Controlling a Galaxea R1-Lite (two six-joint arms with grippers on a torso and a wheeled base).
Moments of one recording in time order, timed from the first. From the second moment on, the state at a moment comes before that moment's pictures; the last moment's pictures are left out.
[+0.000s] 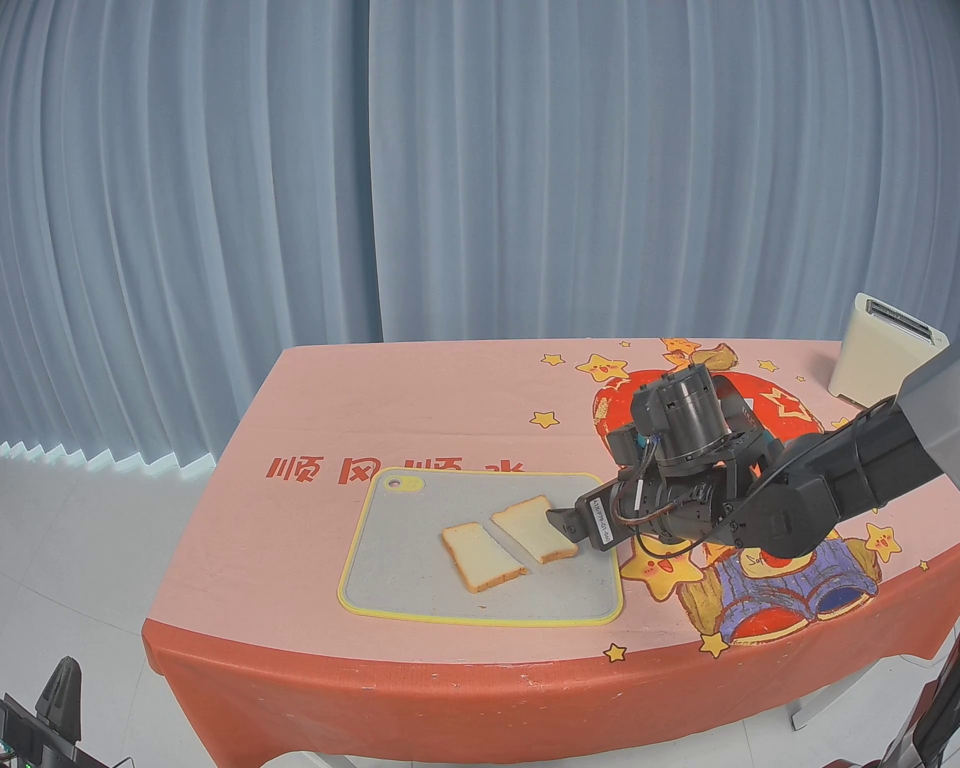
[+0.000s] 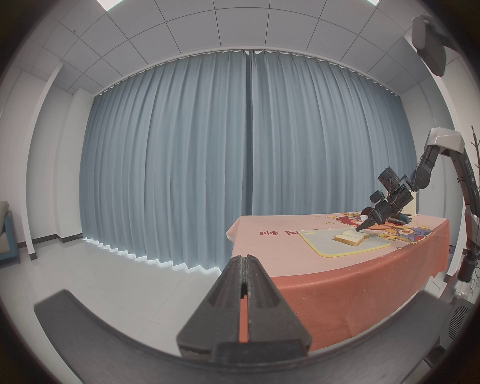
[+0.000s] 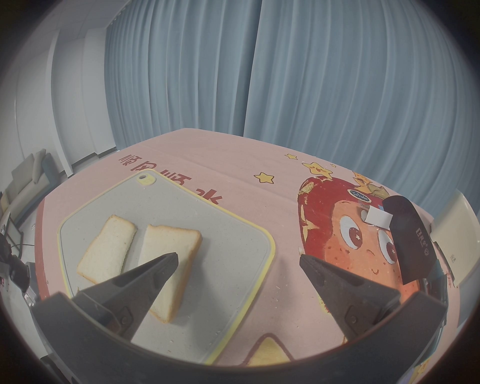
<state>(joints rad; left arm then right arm) 0.00 0.02 -0.02 0.00 0.02 -0.01 0.64 2.02 -1.07 -0.24 -0.21 0.03</state>
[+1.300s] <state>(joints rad) 0.00 0.02 -0.02 0.00 0.02 -0.01 0.65 2.04 -1.06 -0.24 -0.23 0.01</state>
